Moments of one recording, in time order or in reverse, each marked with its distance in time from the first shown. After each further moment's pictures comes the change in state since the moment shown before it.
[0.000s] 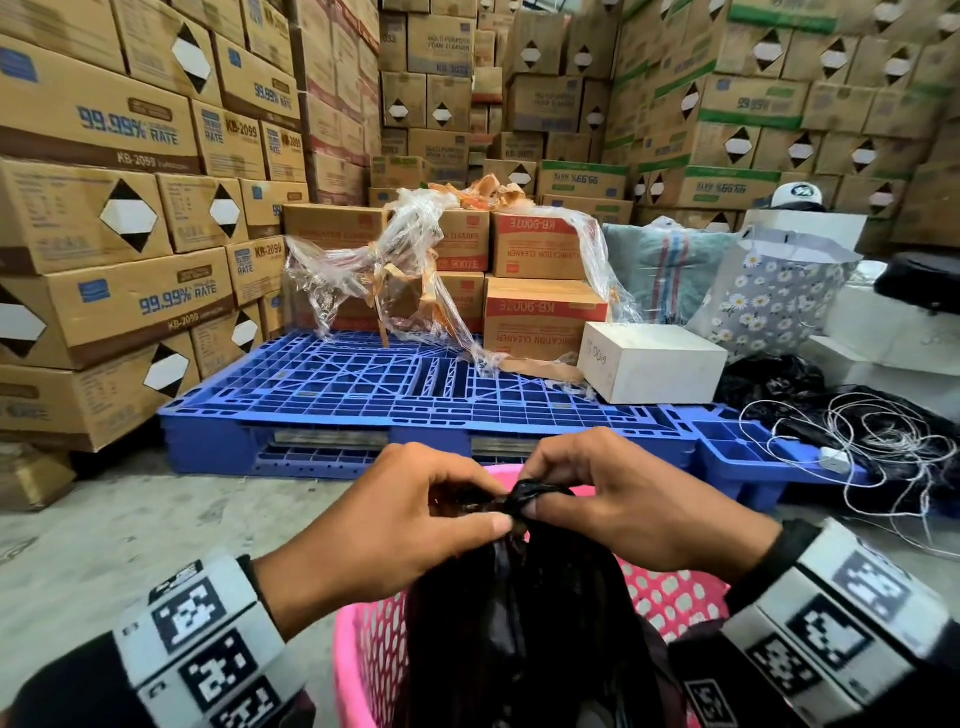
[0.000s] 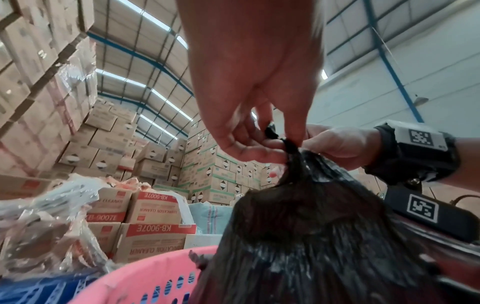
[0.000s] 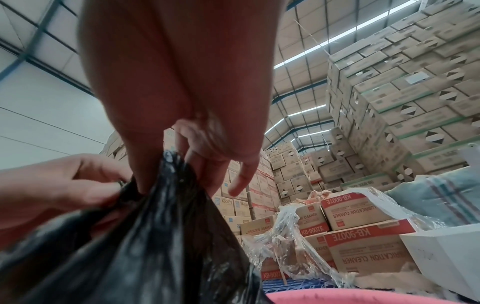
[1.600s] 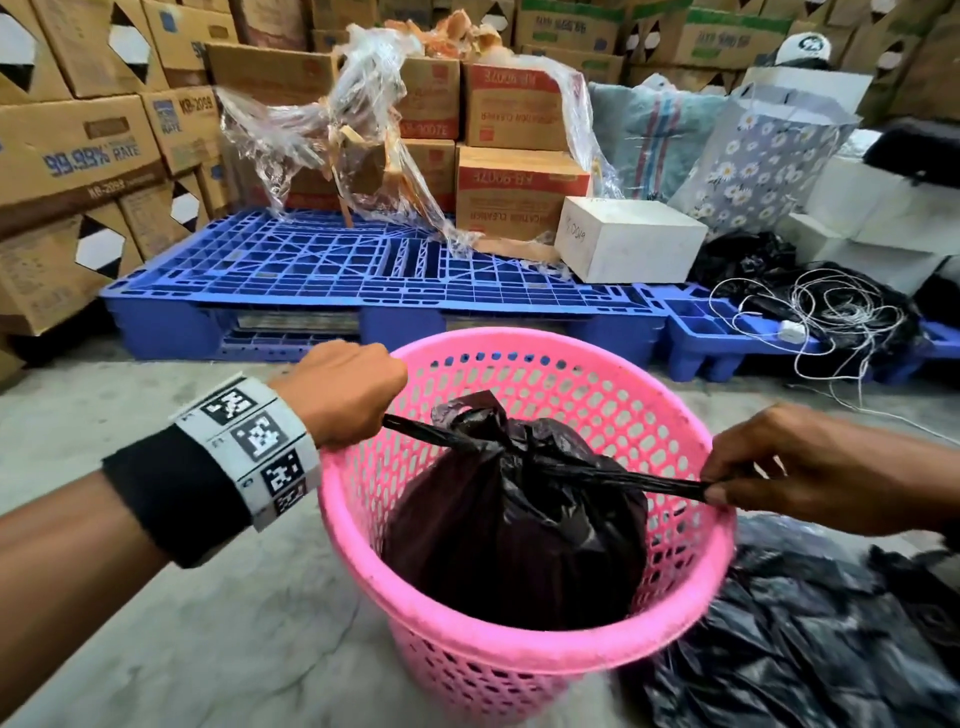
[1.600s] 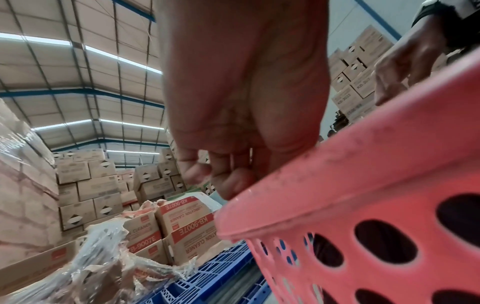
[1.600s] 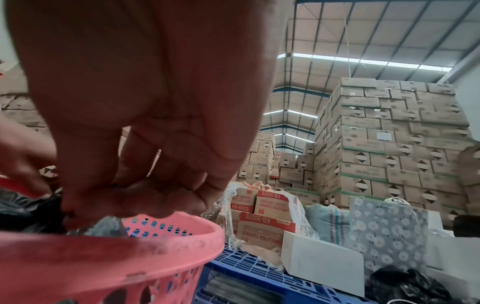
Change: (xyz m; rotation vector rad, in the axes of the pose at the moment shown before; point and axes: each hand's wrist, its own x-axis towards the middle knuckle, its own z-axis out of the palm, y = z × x) left_hand 0.018 -0.070 0.013 1.286 -0.371 -0.112; right_hand -0.120 0.078 -0.026 -0.363 -0.245 0.153
